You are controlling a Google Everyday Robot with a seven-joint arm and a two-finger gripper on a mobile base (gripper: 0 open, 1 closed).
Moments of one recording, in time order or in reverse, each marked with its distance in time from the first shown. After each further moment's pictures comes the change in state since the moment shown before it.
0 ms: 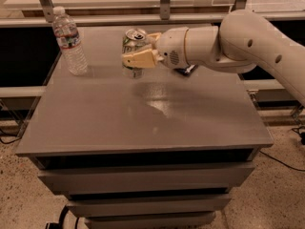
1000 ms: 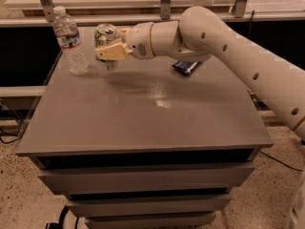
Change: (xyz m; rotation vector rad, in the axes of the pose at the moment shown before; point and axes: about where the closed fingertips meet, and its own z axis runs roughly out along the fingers) arm -0.015 -0.016 0.093 -0.094 -0.043 -0.027
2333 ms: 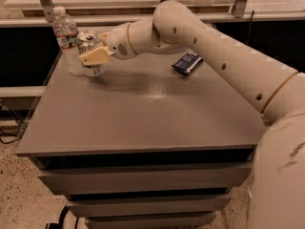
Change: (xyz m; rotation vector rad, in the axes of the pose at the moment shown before) arm 0.009 0.009 0.057 -0.088 0.104 -0.031
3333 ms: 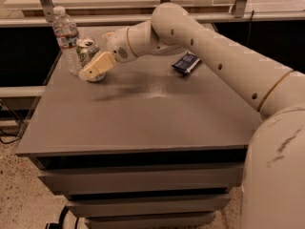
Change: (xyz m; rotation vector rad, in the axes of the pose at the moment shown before) arm 0.017 -0.001 0.007 -0.020 0.048 0.011
